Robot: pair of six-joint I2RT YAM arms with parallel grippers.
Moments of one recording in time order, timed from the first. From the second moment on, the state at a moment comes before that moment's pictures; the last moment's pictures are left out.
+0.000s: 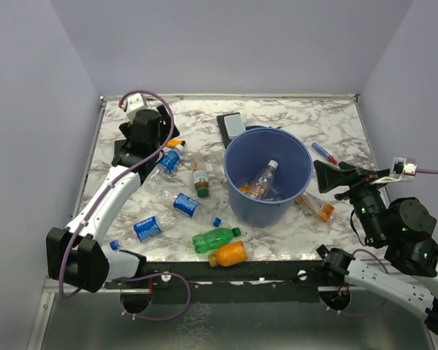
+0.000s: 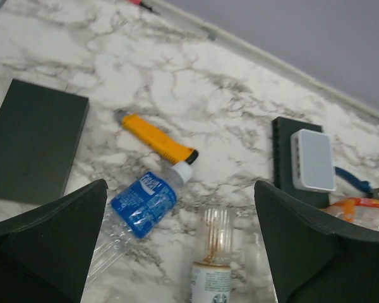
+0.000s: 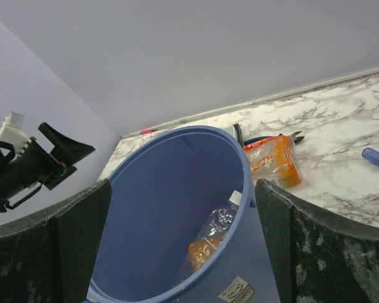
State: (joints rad) left arm -0.34 1.24 1.10 -0.19 -0.43 -0.50; right arm 0.95 0.39 0.90 -0.35 0.71 0.39
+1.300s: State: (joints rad) left arm -0.28 1.70 1.09 -0.37 -0.31 -0.23; right arm 0.95 0.34 0.89 -0.45 0.63 0.43
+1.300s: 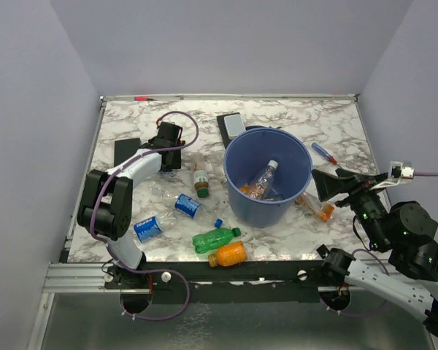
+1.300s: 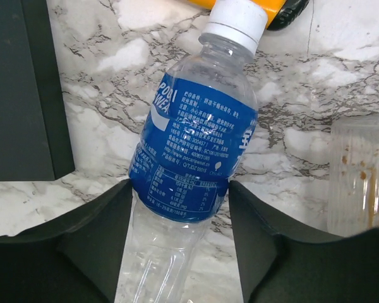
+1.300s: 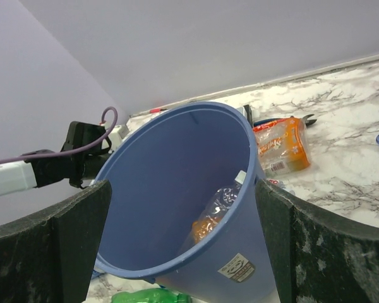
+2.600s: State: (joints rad) left arm -0.29 1.14 1.12 -0.29 -0.33 -0.34; right arm 0.95 0.53 1.14 -0.40 0.58 0.32
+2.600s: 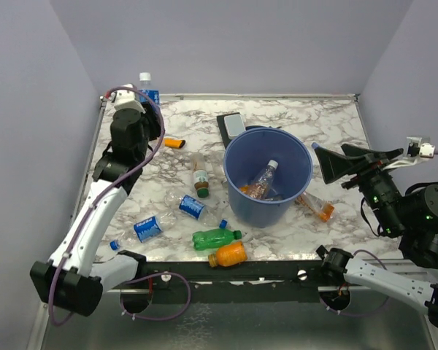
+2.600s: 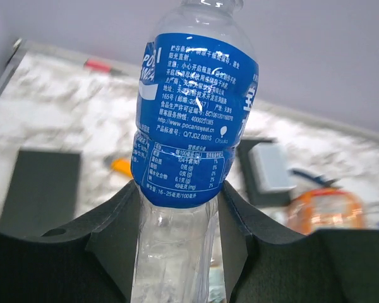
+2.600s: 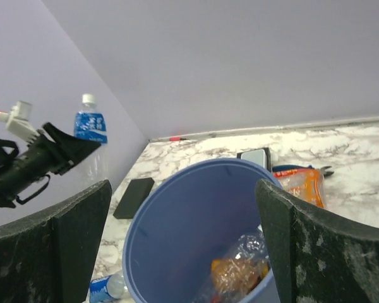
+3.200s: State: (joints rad) left arm -0.39 1.03 0.94 0.60 0.38 -0.45; right arm 0.95 0.86 1.34 -0.24 0.26 0.25
